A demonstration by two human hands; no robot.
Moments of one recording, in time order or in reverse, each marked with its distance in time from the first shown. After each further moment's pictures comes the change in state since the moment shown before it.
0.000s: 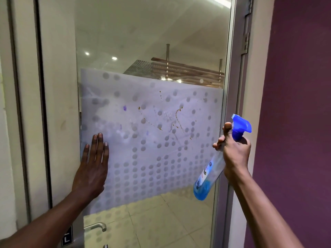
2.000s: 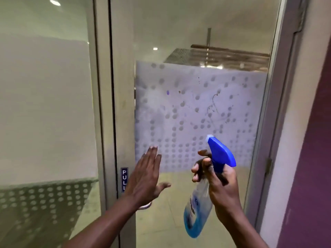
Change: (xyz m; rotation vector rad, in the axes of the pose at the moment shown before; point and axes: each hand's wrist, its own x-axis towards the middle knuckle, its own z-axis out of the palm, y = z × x) left_hand -0.152 0.071 -0.102 -0.243 -0.011 0.045; right_hand -0.228 -0.026 -0.010 0.106 -0.586 0.198
